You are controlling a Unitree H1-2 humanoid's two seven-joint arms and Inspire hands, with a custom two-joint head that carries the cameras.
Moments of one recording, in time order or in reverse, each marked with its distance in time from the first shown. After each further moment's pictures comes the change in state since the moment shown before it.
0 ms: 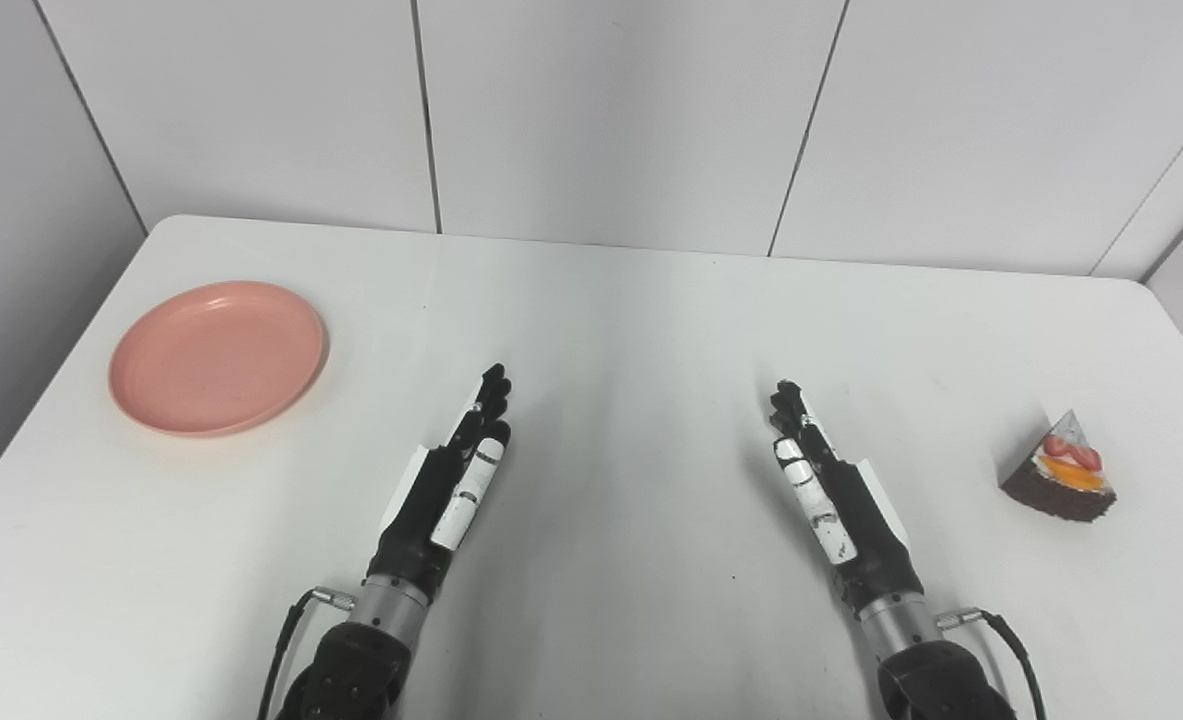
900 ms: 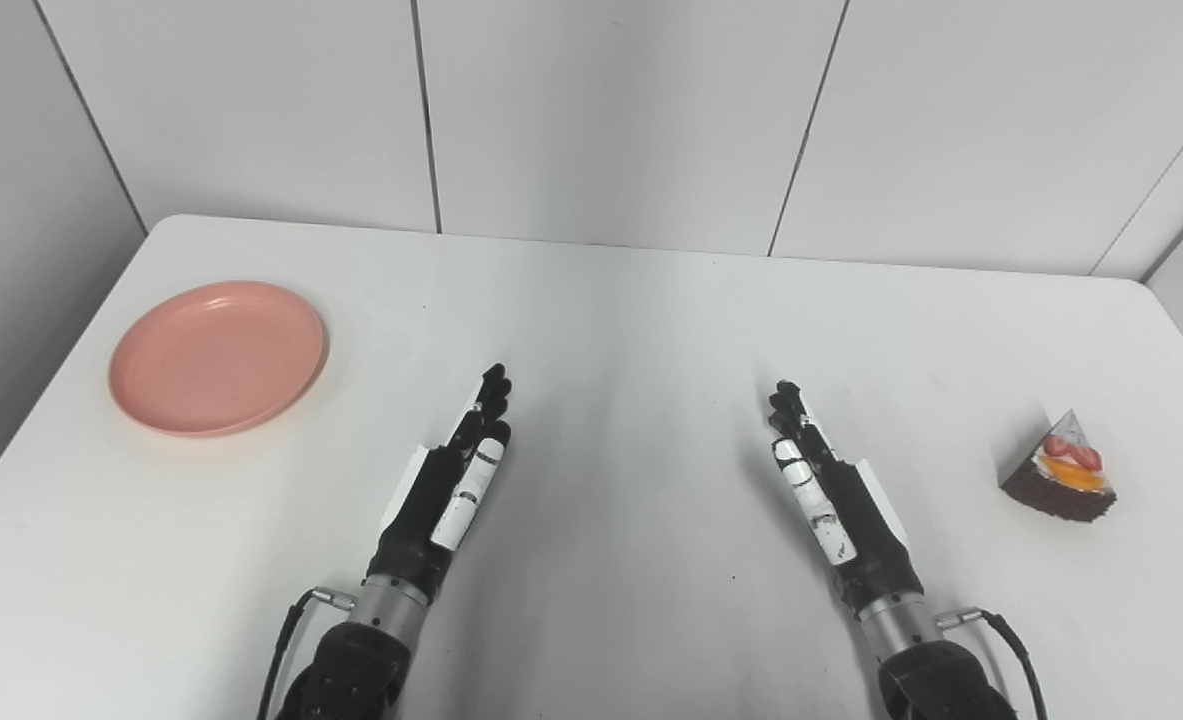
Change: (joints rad) left arm 0.000 0.001 -0.001 0.000 0.000 0.001 -0.001; right arm 0.000 -0.008 0.007 -0.001 0.002 0.000 0.000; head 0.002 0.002
